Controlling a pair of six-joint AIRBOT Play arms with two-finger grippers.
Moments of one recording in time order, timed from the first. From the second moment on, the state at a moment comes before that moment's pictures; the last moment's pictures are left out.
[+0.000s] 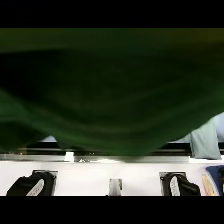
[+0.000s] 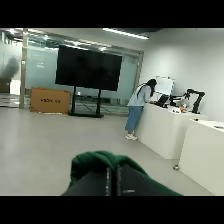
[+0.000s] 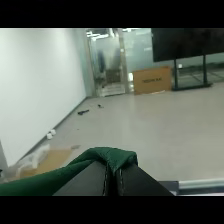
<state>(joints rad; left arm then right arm) -0.05 -0.74 1.98 1.24 -0.97 -1.59 -0.40 -0.52 1.54 -0.97 0.85 1.37</state>
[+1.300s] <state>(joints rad) -0.06 -1.65 1.48 1.20 -0.58 -1.65 -0.10 -1.58 1.33 -1.42 0.47 1.86</state>
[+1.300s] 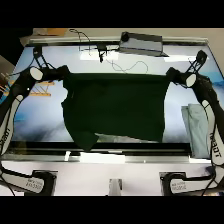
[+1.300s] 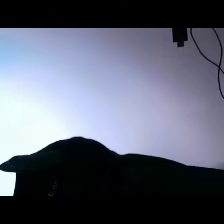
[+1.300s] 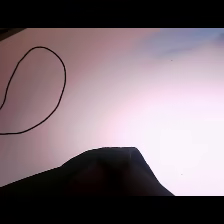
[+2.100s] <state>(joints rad) -0.05 -1.77 1.56 1.38 -1.24 -1.52 -0.10 -1.60 1.28 -1.39 1.07 1.62</state>
